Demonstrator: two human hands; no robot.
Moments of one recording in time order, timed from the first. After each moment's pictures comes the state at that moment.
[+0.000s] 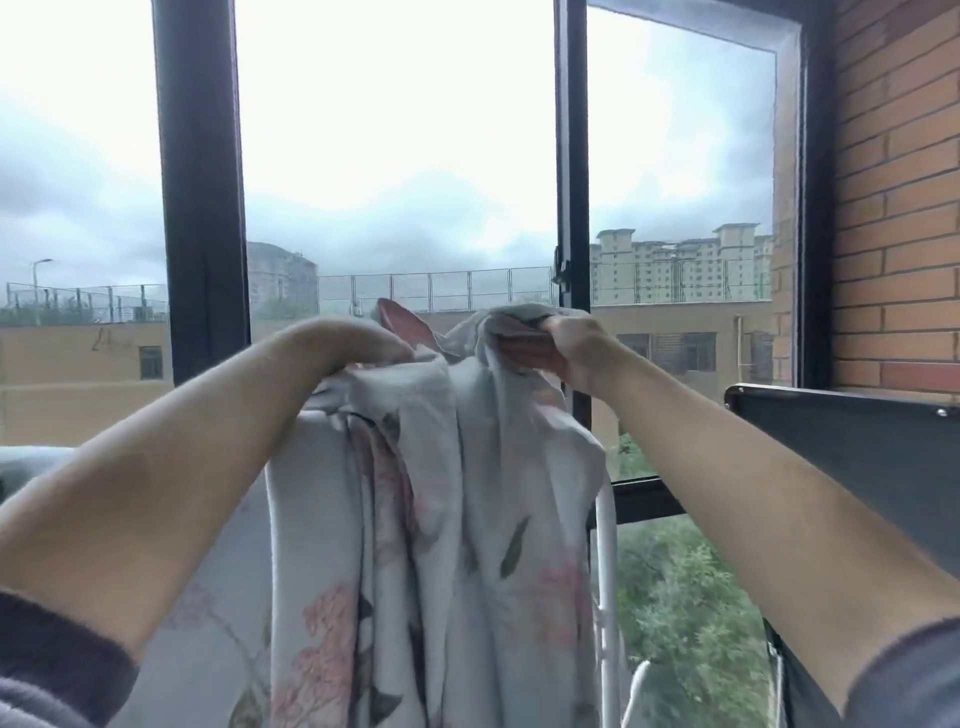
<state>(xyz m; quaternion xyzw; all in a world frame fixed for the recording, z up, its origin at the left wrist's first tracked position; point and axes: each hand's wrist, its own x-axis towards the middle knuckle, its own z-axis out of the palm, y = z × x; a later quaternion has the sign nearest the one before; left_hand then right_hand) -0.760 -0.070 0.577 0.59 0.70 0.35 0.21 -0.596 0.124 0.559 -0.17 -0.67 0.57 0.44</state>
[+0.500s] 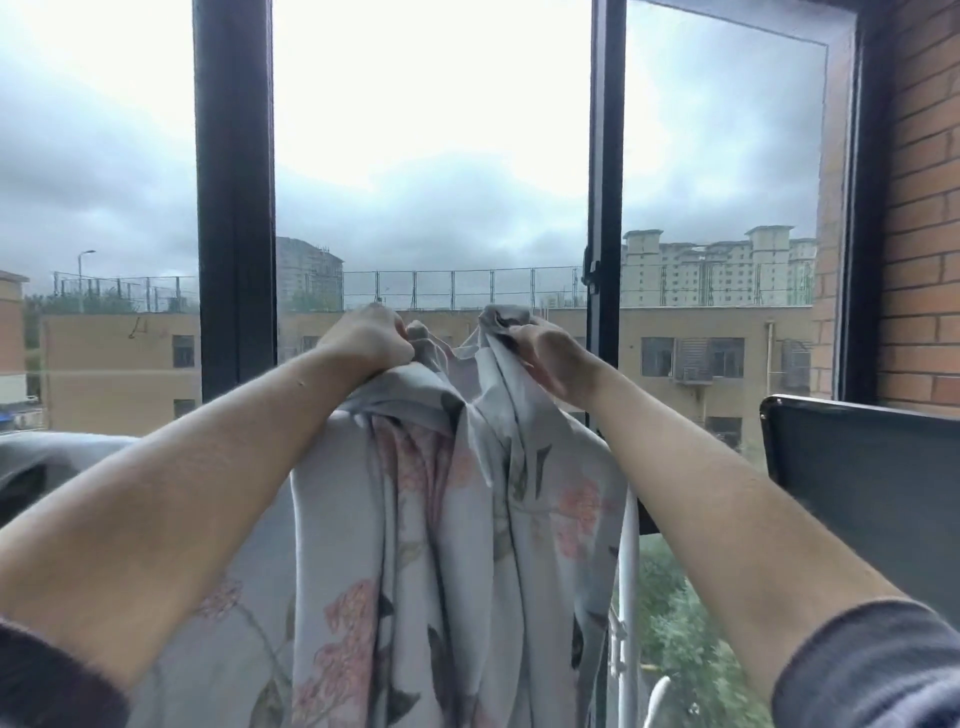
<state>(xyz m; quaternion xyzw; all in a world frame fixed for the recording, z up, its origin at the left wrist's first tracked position) -0.795 -0.022 0.574 0.49 0.79 0.36 -0.11 -0.651 0.131 0.550 -0.09 -0.72 0.57 0.40</state>
